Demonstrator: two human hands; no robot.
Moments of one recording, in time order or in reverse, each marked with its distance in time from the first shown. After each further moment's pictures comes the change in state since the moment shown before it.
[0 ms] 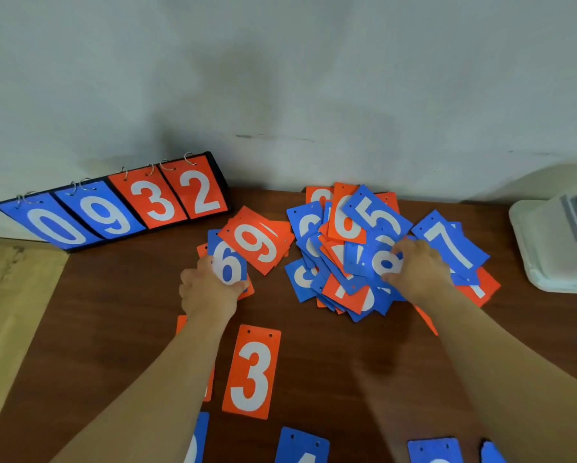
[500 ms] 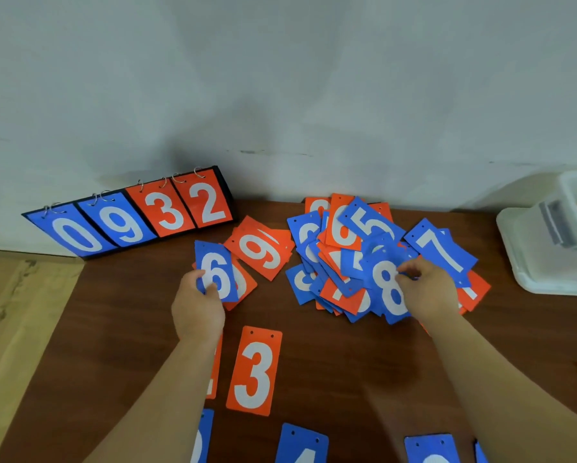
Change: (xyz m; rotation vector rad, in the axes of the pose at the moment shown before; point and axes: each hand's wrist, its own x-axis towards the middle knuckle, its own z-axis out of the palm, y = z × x) left_hand -0.034 -0.016 -0.026 -0.341 0.192 -0.024; right_hand -0.047 0.009 -0.005 0.627 0.173 0.129
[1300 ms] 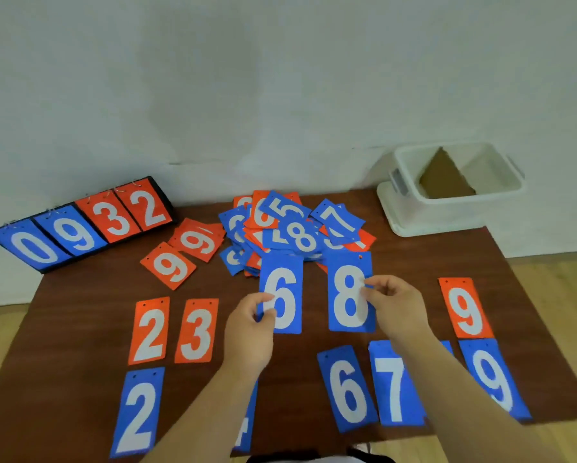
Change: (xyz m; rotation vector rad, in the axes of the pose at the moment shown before) left_hand -0.264 0.025 0.012 -0.235 -0.472 0.284; right_hand -0.171 0.086 -0.116 0.576 0.021 0.155
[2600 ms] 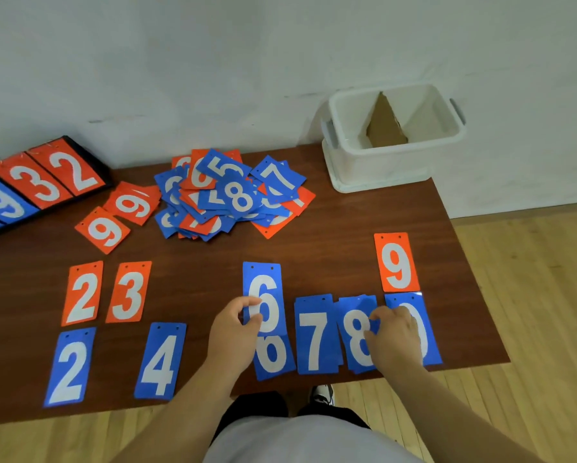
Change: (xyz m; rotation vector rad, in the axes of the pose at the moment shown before) left_hand -0.088 -0.006 0.126 0.159 -0.112 -0.092; right_hand -0.001 0.164 -0.155 -0.950 -0.006 0.061
